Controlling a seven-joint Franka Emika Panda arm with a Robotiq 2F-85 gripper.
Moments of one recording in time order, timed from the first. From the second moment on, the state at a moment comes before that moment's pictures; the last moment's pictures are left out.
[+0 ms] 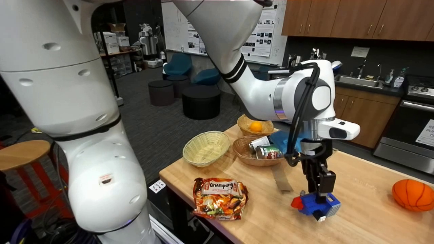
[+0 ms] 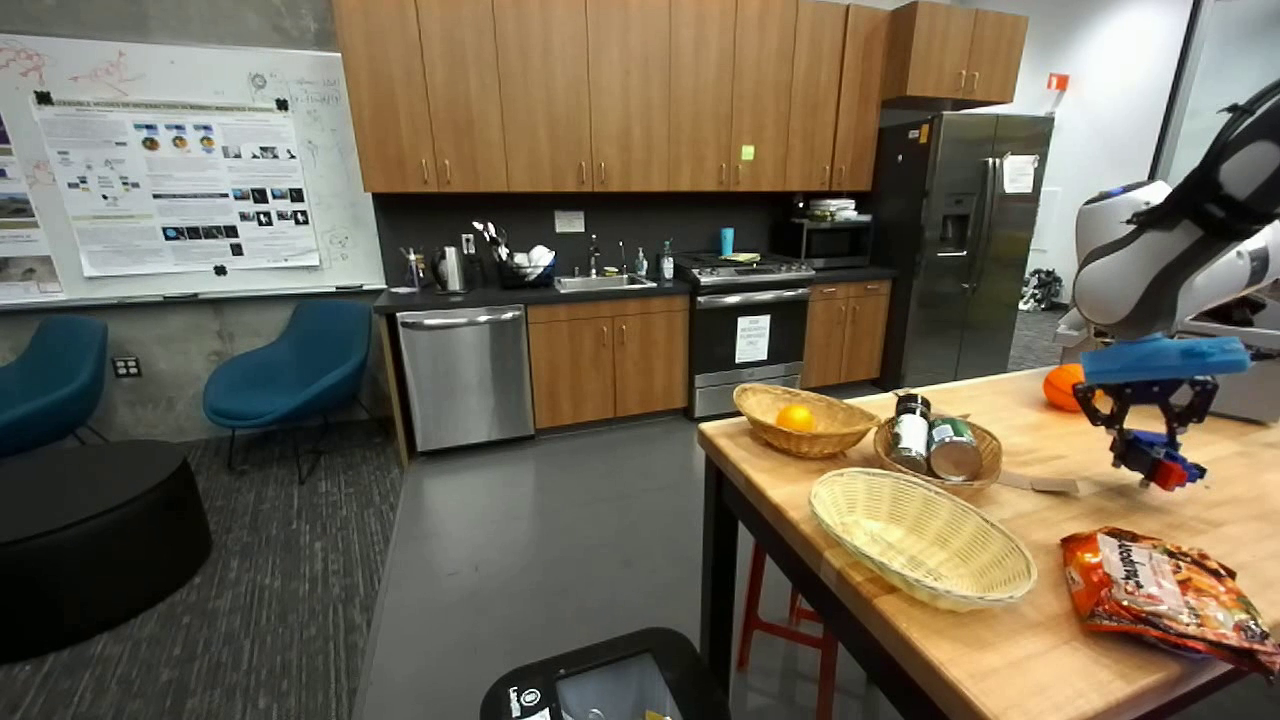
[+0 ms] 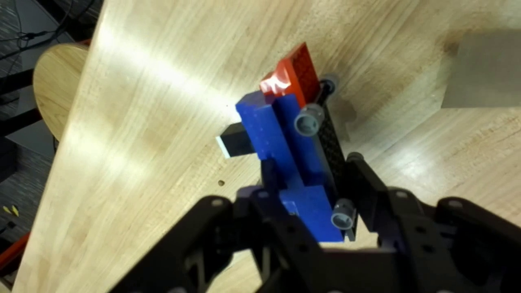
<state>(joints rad) -0.38 -0.09 -0.35 -2.42 -0.55 2.35 0.71</state>
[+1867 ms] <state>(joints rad) -0.17 -0.04 -0.15 -2.14 -0.25 2.32 -0.18</state>
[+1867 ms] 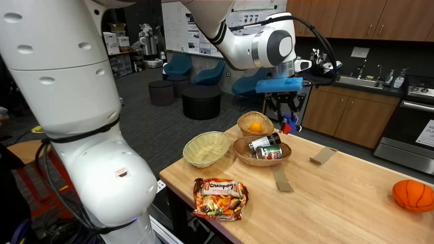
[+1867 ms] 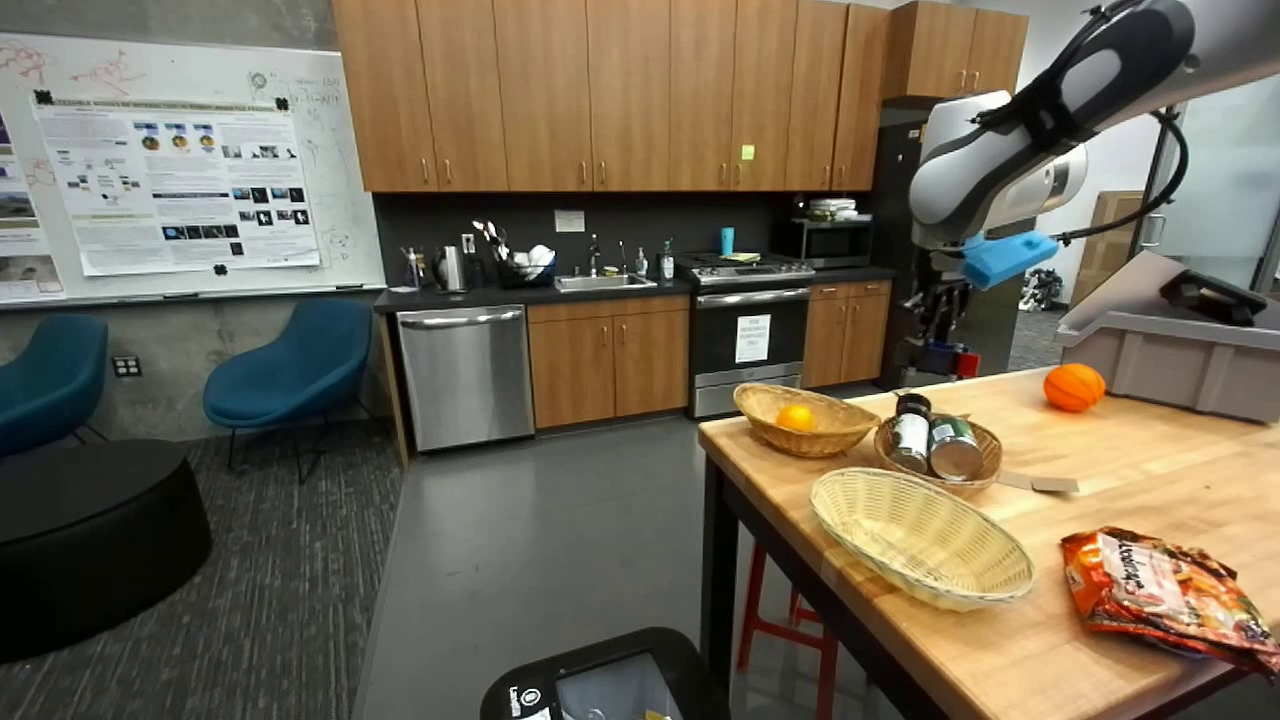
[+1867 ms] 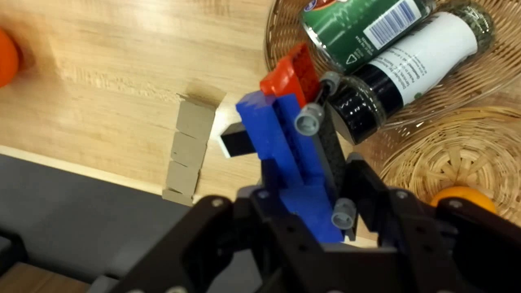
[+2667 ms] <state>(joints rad) -0.18 -0.02 -0.18 -2.13 -0.26 2.38 -0.28</state>
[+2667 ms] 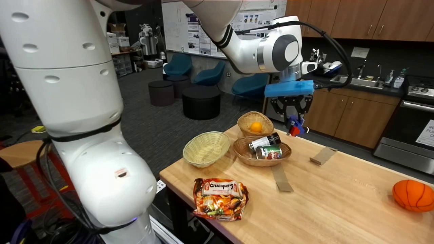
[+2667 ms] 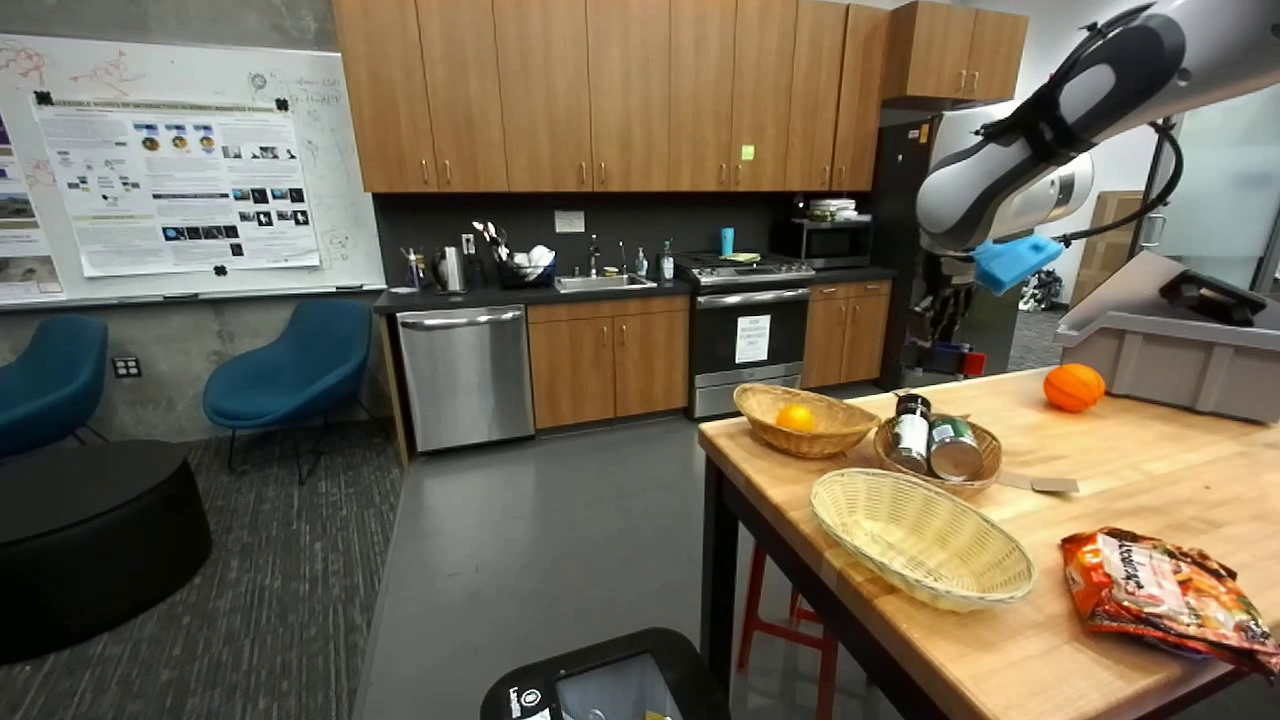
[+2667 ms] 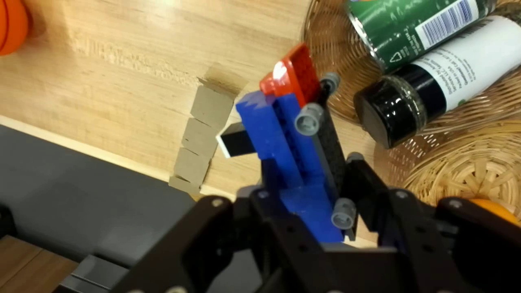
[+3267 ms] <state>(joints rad) -0.18 -0.01 -0.18 -2.13 -0.34 2.38 -0.23</state>
